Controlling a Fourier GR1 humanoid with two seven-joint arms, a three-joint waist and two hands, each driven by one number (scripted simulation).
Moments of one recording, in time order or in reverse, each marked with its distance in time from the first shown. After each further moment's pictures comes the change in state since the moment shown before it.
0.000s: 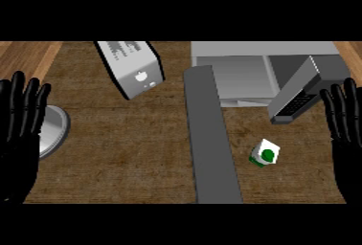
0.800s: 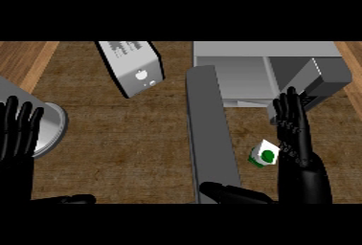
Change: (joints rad) left arm 0.161 -0.056 0.038 -0.035 0.057 0.018 0.049; right arm -0.014 0.109 0.401 -0.010 0.402 -0.408 0.239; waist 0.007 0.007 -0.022
